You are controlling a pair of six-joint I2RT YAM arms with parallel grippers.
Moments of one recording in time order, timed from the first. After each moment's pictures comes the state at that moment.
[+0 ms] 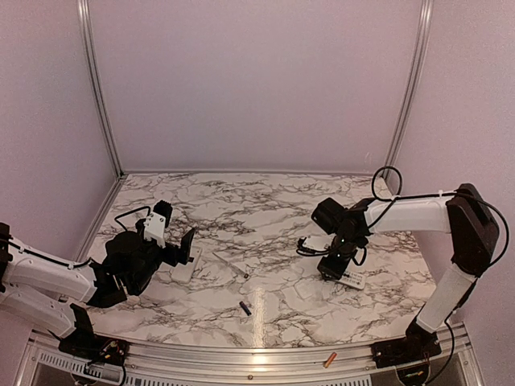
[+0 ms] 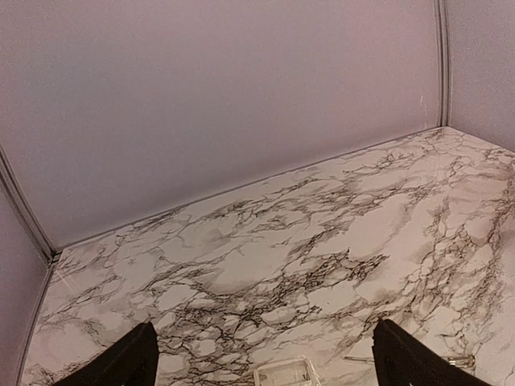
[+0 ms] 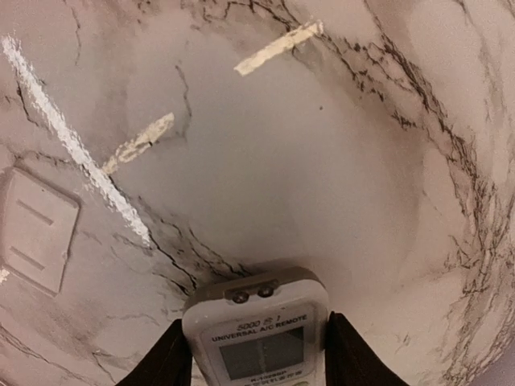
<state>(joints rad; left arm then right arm) -0.93 1.25 0.31 0.83 -0.61 0.08 0.66 1.68 1.01 -0.75 0.09 -0.33</state>
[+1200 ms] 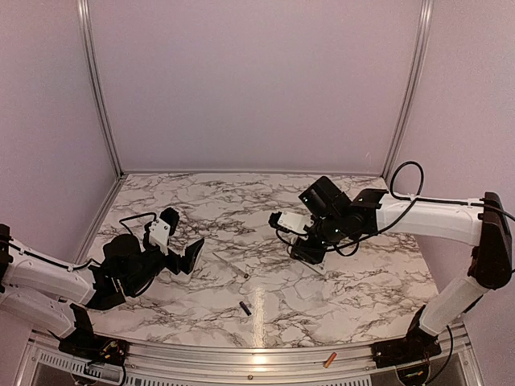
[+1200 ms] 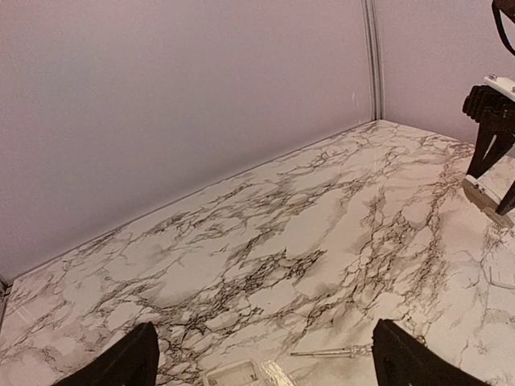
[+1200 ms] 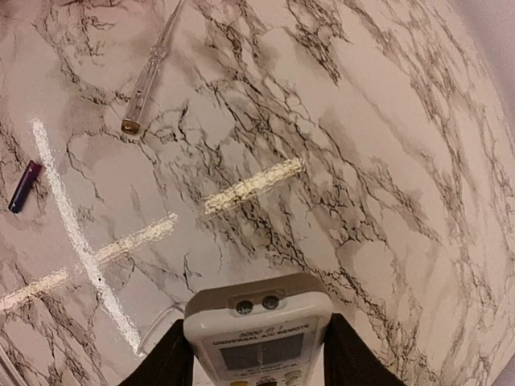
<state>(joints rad) -0.93 1.24 0.28 0.87 -0.40 0.10 0.85 1.54 1.12 -0.61 0.05 -0.33</state>
